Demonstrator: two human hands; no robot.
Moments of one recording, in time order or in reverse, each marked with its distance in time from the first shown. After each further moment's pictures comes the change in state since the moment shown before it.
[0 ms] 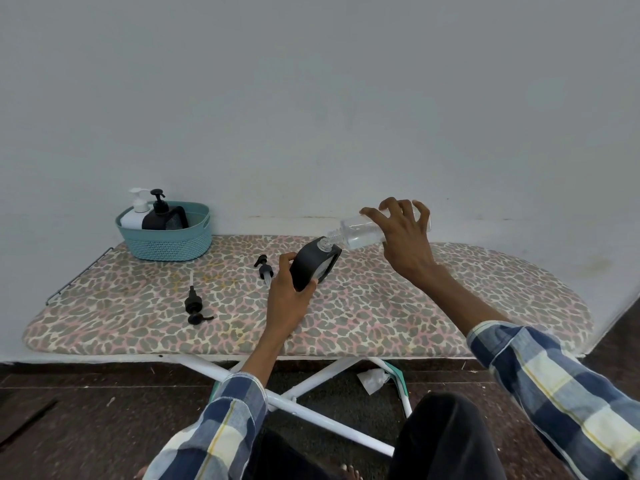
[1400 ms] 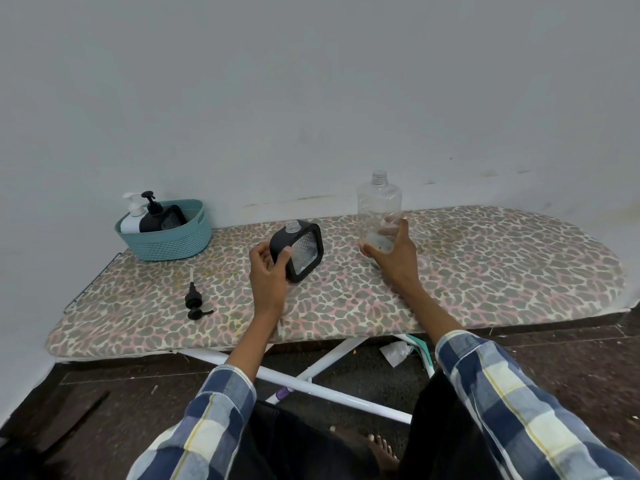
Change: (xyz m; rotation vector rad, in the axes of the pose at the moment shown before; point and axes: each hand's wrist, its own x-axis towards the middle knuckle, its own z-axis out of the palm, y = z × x) left_hand 0.004 0.004 -0.004 -0.297 0.242 -0.184; right_hand -0.068 -0.016 0.077 1.139 -0.008 0.681
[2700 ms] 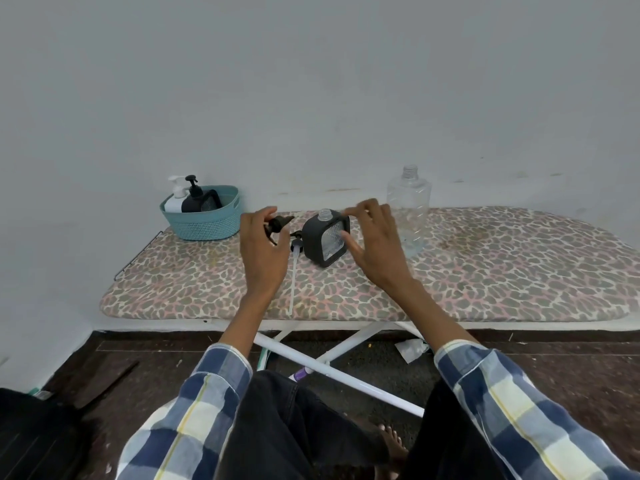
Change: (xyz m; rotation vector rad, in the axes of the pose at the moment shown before) left_hand -0.003 0.059 -0.060 0.464 0.138 0.420; right_hand -0.052 -0.086 0.038 -0.428 -0.046 -0.731
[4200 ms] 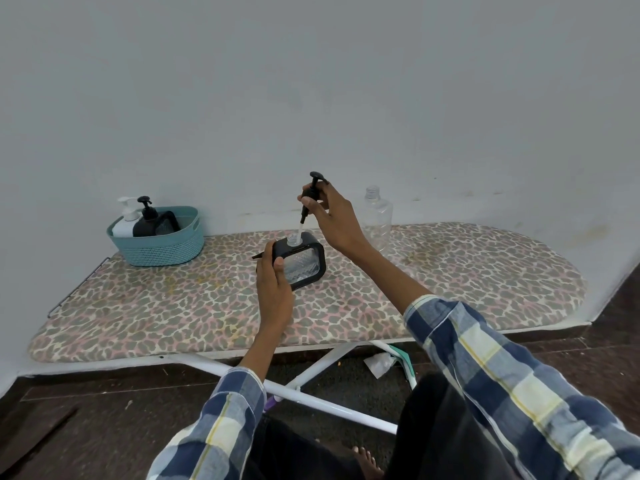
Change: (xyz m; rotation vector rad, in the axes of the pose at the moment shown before) left_hand -0.035 -0.038 0.098 -0.210 -0.180 -0.200; right_hand 0.088 -0.017 -0.017 0.490 -0.119 0.409
